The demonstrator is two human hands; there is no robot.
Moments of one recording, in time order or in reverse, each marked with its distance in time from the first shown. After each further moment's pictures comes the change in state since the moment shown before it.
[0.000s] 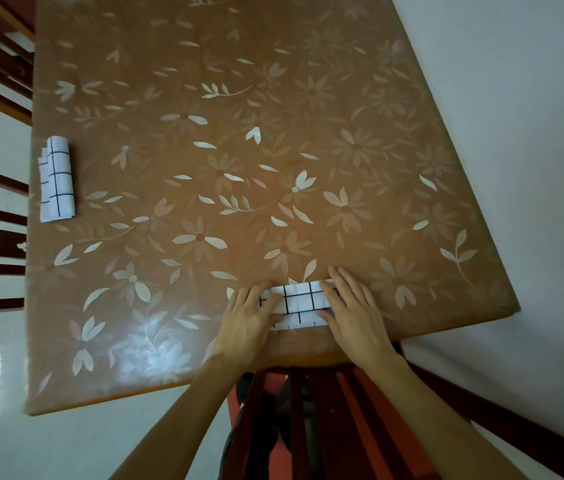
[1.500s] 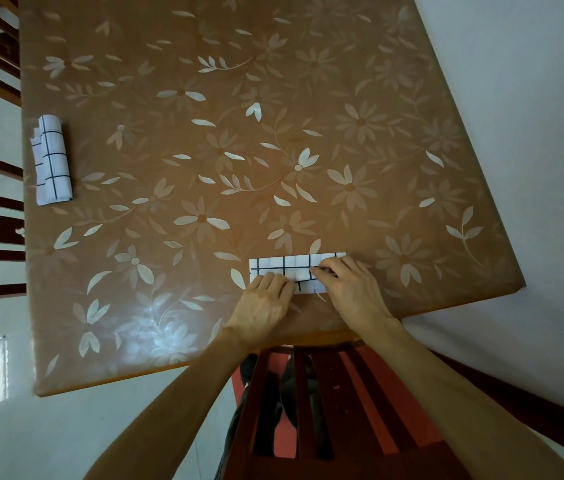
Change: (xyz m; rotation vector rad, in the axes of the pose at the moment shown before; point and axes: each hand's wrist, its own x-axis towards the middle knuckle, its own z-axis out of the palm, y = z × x) left_hand 0.004 0.005 -0.002 0.154 0.043 0.362; right_hand 0.017 -0.014 -0.016 0.034 0.089 -0.134
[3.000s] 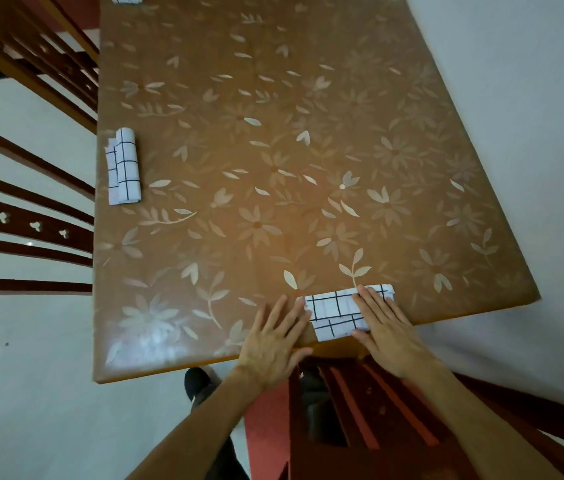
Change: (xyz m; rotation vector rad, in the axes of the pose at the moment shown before) left_hand -0.108 -0.013 -0.016 -0.052 -0.430 -0.172; right_hand -0.059 -0.045 0.000 -0.083 -0.490 0.149
